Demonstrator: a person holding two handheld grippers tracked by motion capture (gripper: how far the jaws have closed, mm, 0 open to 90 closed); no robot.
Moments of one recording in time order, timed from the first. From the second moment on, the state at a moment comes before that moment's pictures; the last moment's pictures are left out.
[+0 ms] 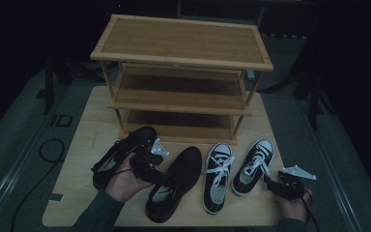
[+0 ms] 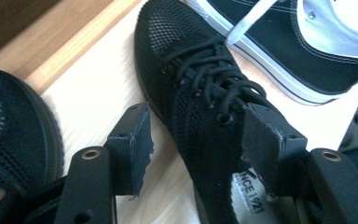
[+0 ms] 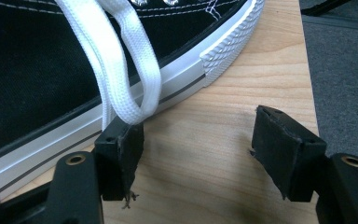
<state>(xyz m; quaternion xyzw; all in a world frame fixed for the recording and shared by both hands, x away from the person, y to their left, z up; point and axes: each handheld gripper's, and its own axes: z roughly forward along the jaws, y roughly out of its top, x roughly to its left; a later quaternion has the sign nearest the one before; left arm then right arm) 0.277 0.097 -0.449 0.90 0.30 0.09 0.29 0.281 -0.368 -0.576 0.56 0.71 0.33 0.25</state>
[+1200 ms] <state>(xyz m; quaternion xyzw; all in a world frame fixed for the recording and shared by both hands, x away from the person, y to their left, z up) 0.287 0.104 -0.467 0.90 0.35 0.13 0.22 0.281 -0.368 -0.576 0.56 0.71 0.33 0.25</state>
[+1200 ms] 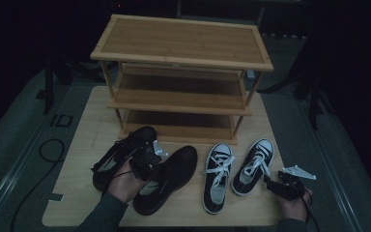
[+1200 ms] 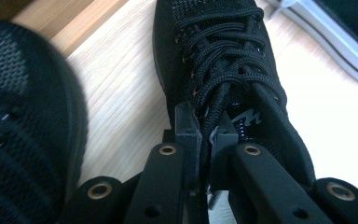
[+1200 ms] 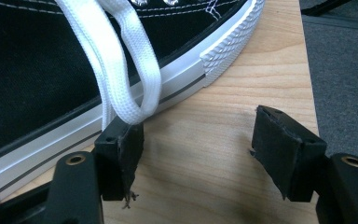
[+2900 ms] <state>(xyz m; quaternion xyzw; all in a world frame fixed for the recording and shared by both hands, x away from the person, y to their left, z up) 0.285 0.194 -0.467 0.85 0.45 0.18 0.20 0.281 -0.368 -0.576 0.56 0.71 0.33 0.25</state>
